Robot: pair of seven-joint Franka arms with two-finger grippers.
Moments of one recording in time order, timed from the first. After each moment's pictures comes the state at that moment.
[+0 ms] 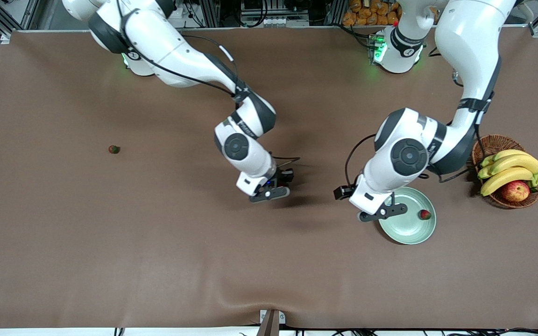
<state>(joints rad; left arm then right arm) -0.13 0.57 -0.36 -1.55 0.14 2.05 -0.73 0.64 0.95 0.15 -1.33 0.22 2.49 0.43</state>
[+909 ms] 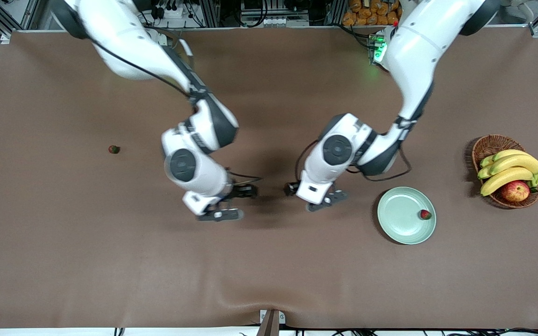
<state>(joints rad) -0.35 0.75 -0.36 -1.54 0.14 2.35 -1.08 0.41 0.68 0.09 -1.39 0.17 2.10 0.38</state>
